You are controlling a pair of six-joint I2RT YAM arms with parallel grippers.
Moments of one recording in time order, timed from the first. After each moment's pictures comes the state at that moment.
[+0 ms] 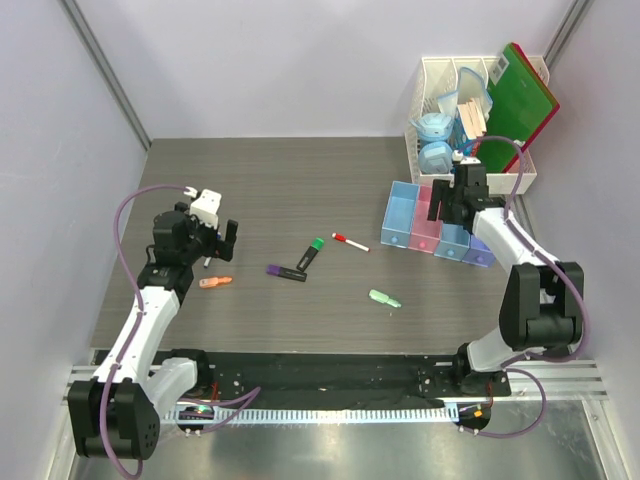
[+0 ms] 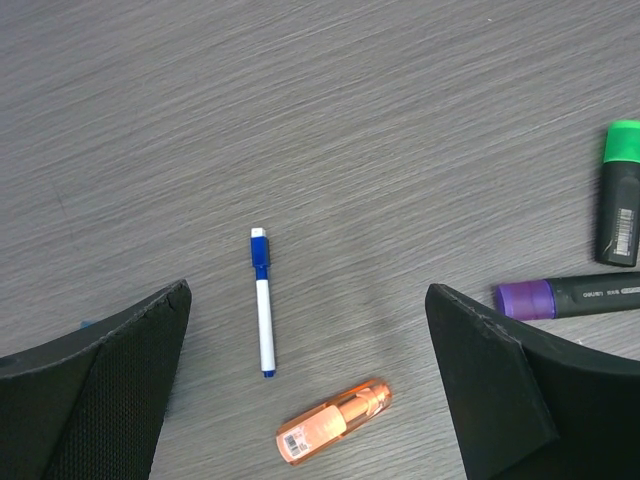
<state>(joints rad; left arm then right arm) -0.04 0.96 0.64 -0.12 0.21 0.25 0.03 1.51 1.06 -0.34 0.11 0.14</state>
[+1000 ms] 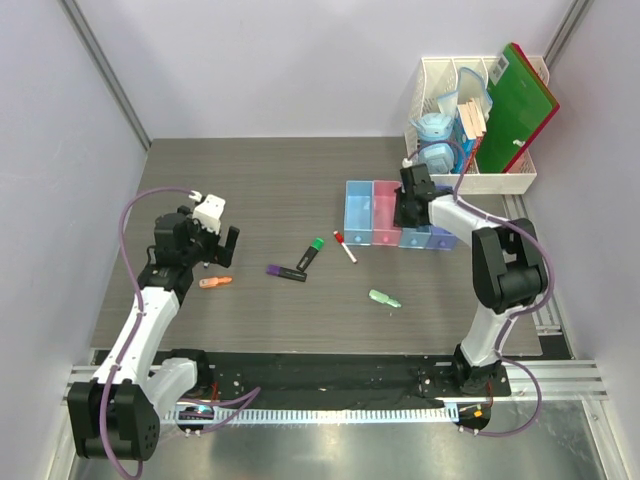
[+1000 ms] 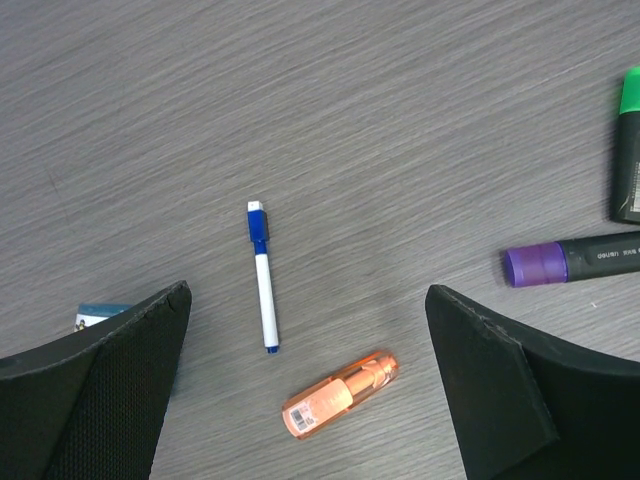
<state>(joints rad) -0.04 0.96 0.64 -0.19 0.21 0.32 0.24 1.79 1.17 -0.34 0.08 0.32</state>
